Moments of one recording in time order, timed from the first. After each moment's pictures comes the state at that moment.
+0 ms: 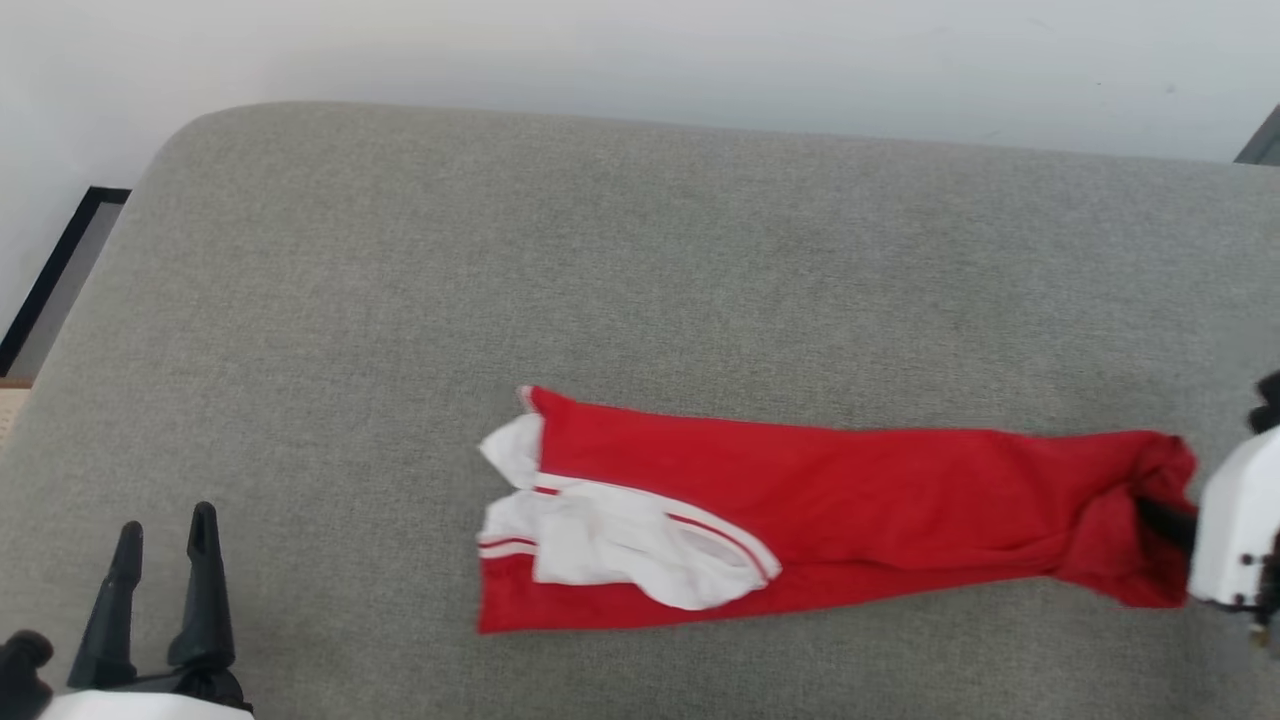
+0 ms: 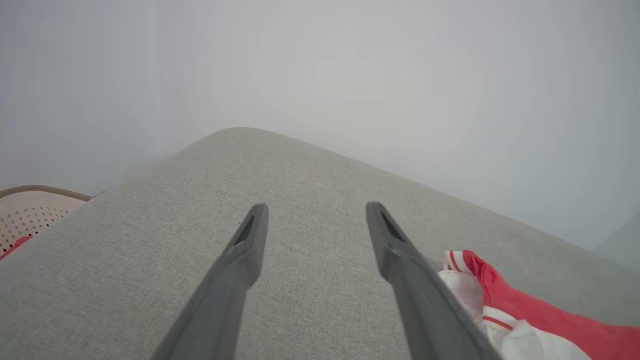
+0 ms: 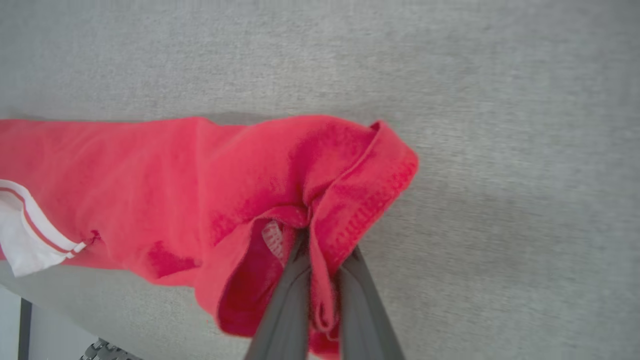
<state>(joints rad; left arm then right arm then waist) 0.11 0.32 0.04 0.05 -0.66 -0.08 -0.26 -0.22 -0.38 -0.12 0.12 0.65 0.13 0.98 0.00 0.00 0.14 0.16</state>
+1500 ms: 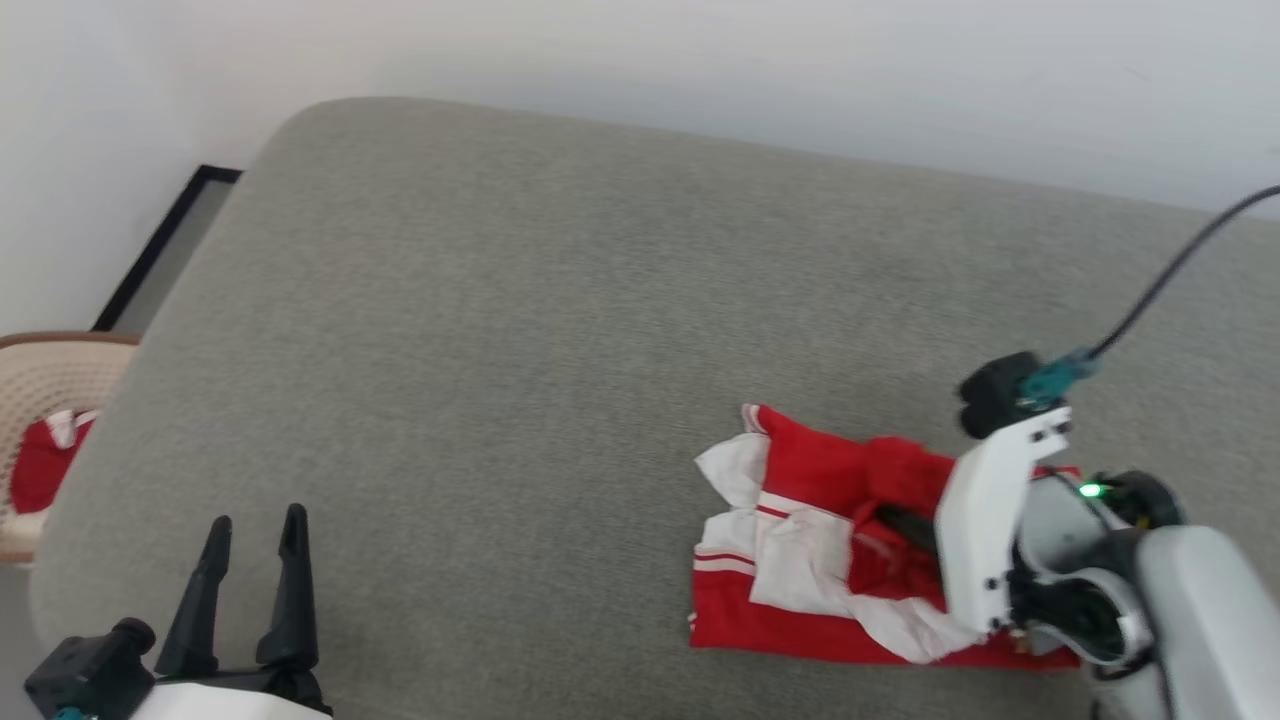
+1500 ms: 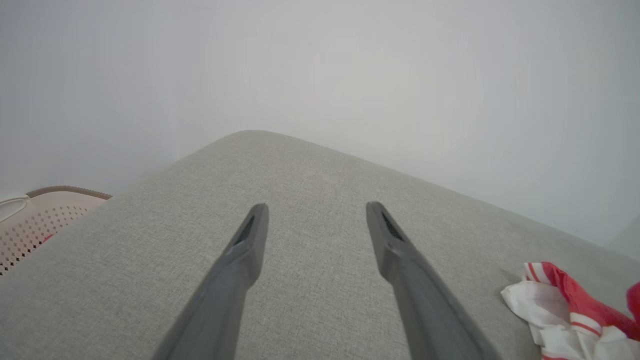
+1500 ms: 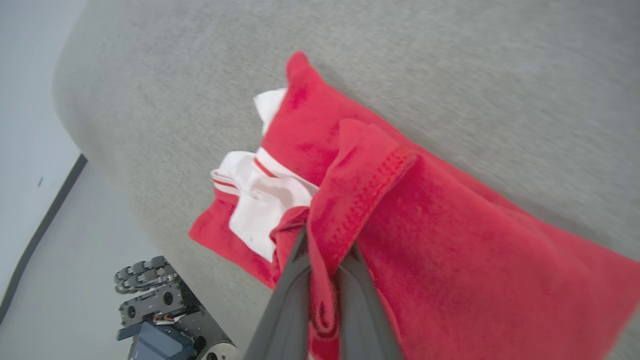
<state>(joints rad) 0.09 0.22 0.01 0.08 -0.51 -0.13 -0.26 -0.28 -0.26 0.21 0.02 0.59 0.13 0.98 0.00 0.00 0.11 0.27</state>
